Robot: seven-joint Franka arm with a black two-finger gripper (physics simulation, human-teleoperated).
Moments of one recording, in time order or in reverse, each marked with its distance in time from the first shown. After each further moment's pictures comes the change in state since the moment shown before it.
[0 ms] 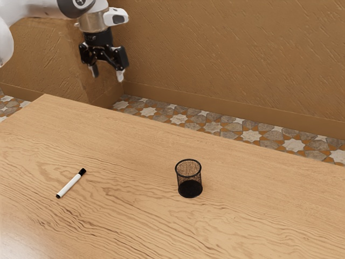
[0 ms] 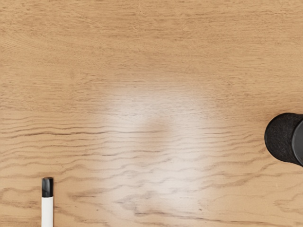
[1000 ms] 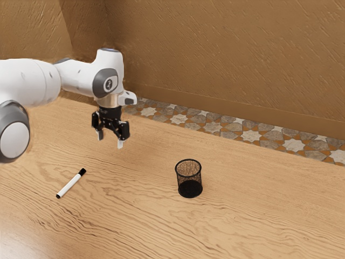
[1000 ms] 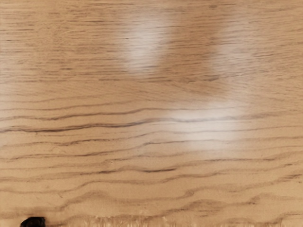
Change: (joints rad) arm 0.037 0.310 0.051 -0.187 0.049 0.270 0.120
